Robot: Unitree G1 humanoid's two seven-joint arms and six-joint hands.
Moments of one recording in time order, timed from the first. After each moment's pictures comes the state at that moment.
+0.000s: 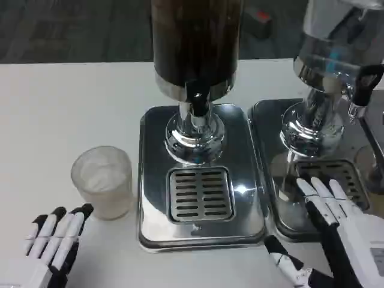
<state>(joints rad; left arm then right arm) 0.51 0.63 -0.11 0.22 0.87 -0.53 0.72 0.56 -0.32 0.20 -0.32 -0.88 -0.17 -0.35</state>
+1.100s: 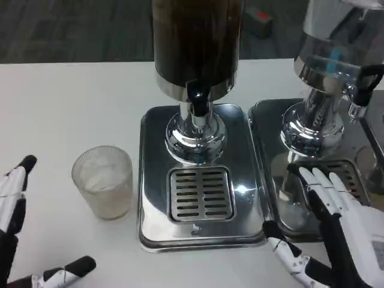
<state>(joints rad) 0.44 0.63 0.03 0.25 0.66 -0.69 0.74 0.55 -0.23 0.21 -0.34 -0.87 -0.17 -0.36</state>
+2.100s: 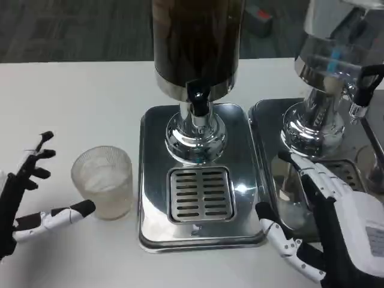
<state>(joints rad) 0.03 0.63 0.02 0.62 0.47 -0.69 0.32 0.49 -0.18 0.23 -0.33 -0.86 -0.17 -0.37</state>
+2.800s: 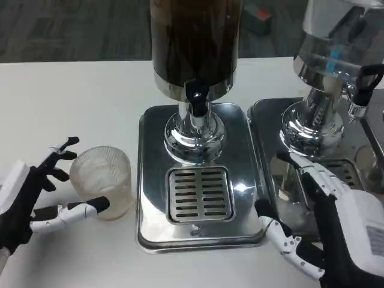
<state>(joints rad) -0.10 0.63 -0.07 0.77 0.49 -0.71 0.30 0.48 -0.18 0.23 -0.31 -0.84 -0.17 -0.39</state>
